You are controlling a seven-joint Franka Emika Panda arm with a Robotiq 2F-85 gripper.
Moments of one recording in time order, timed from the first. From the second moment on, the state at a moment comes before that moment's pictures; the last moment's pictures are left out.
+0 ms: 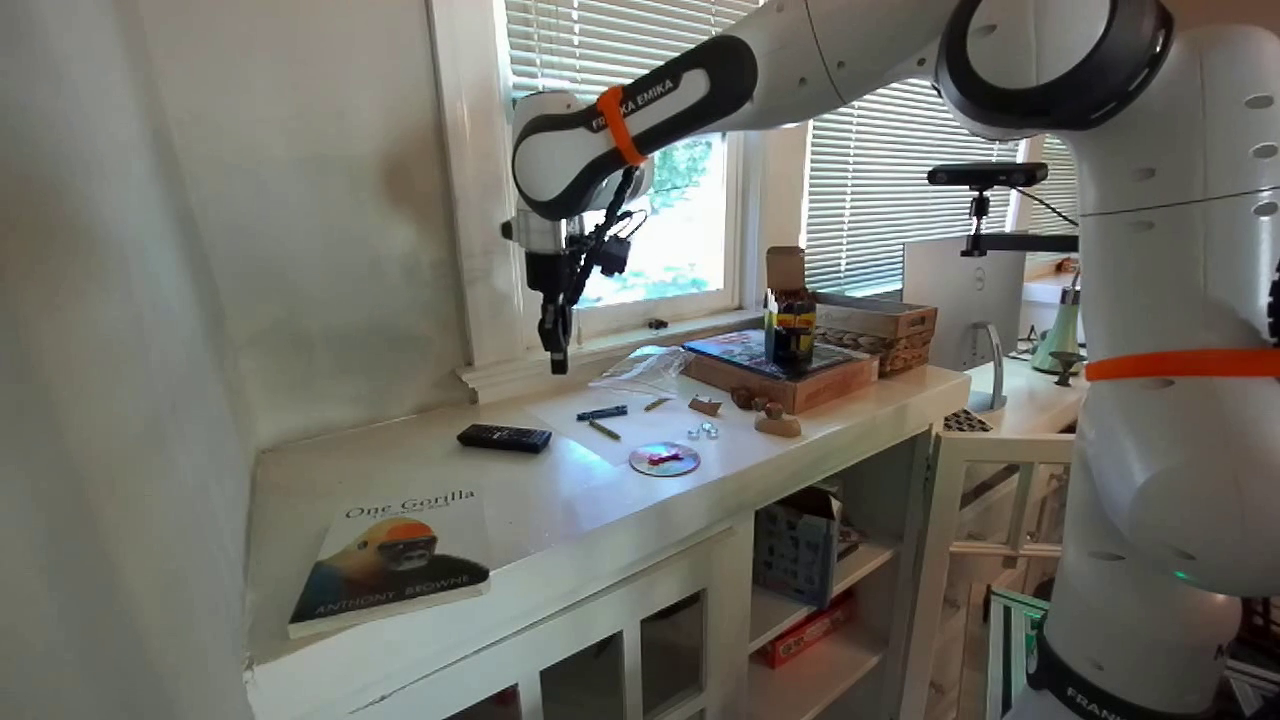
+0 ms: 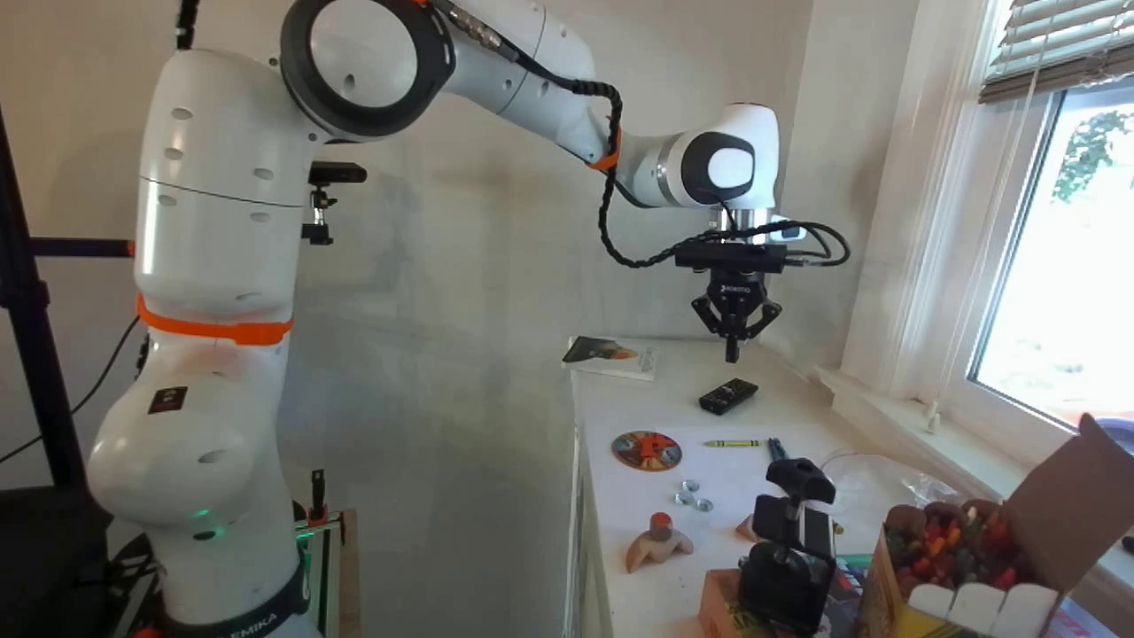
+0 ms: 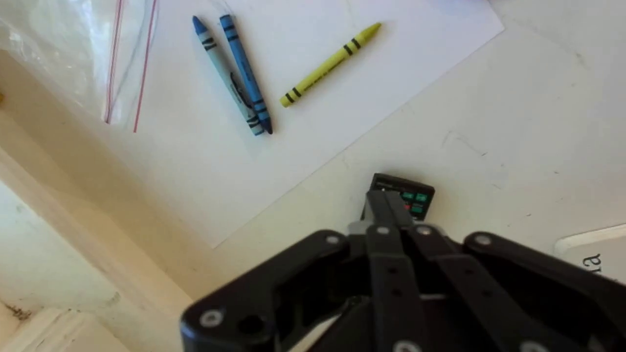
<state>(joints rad) 0.03 0.18 0.01 -1.73 -0.08 2.00 -0.51</state>
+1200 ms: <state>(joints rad) 0.02 0.24 0.03 -1.79 -0.03 2.13 -0.36</state>
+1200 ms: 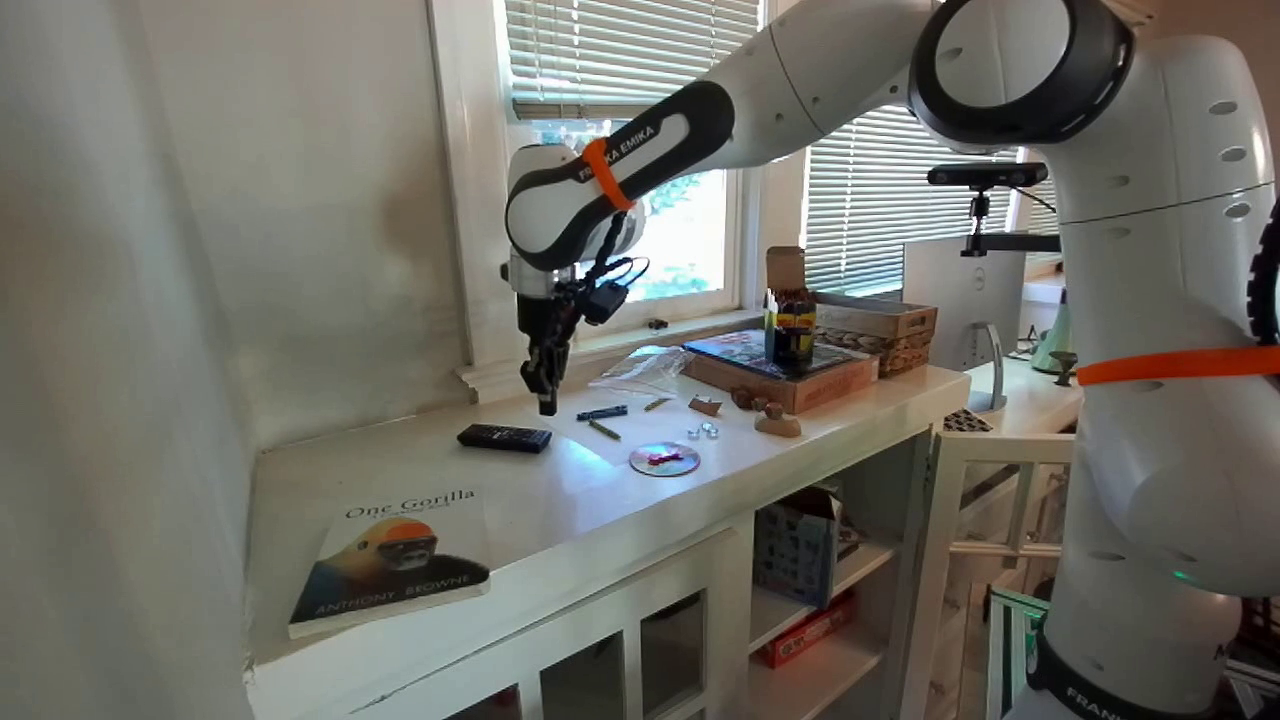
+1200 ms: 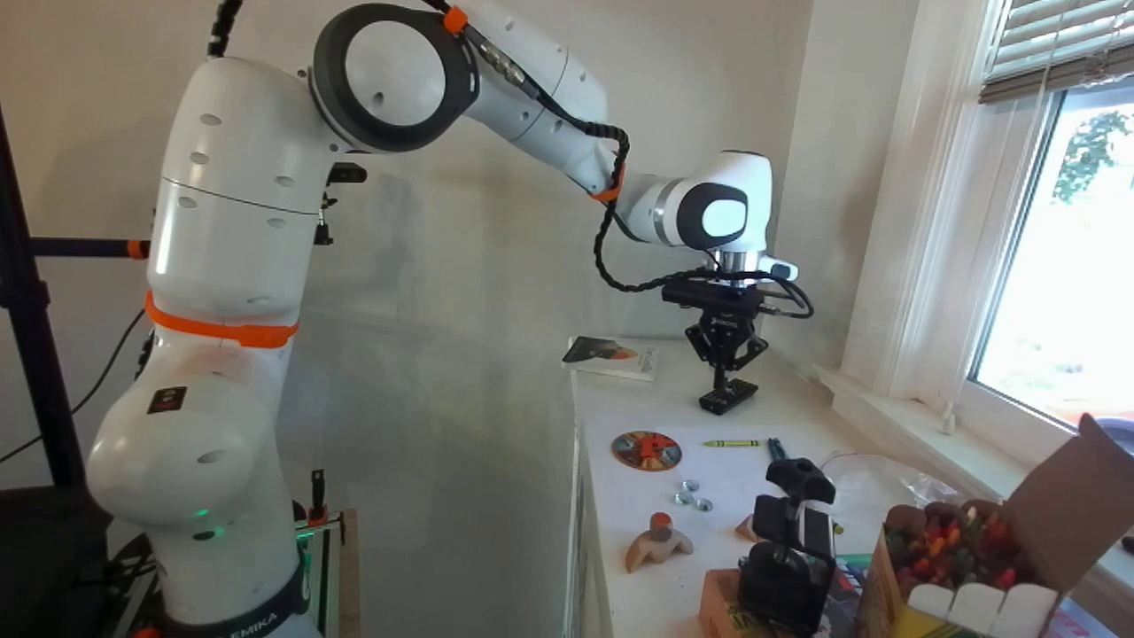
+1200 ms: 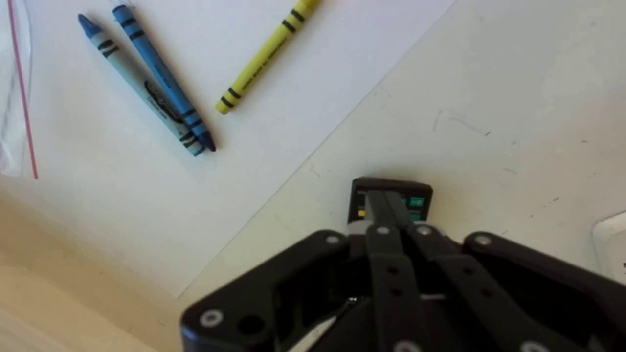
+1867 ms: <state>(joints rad) 0.01 0.25 0.03 -1.80 -0.03 2.13 -0.36</state>
